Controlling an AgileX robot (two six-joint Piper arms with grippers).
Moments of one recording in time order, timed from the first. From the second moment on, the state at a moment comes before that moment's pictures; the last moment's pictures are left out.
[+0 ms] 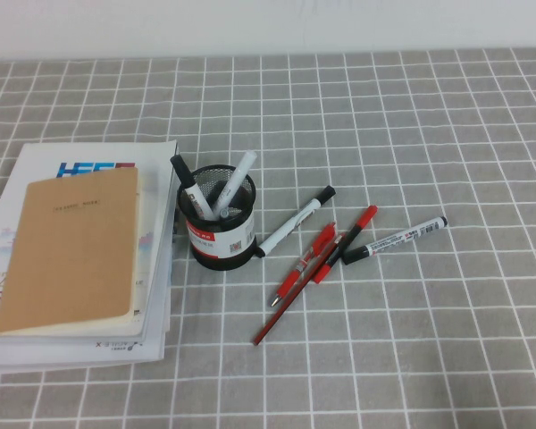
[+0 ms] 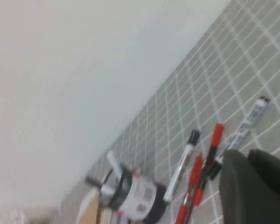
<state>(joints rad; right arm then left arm) -0.05 -0.01 0.02 1.24 0.36 -0.18 -0.08 -0.01 0.03 0.01 0.38 -0.01</state>
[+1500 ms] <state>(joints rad) 0.48 1.82 -1.63 0.05 1.22 -0.48 -0.08 -0.01 0.03 0.01 0.38 -0.01</state>
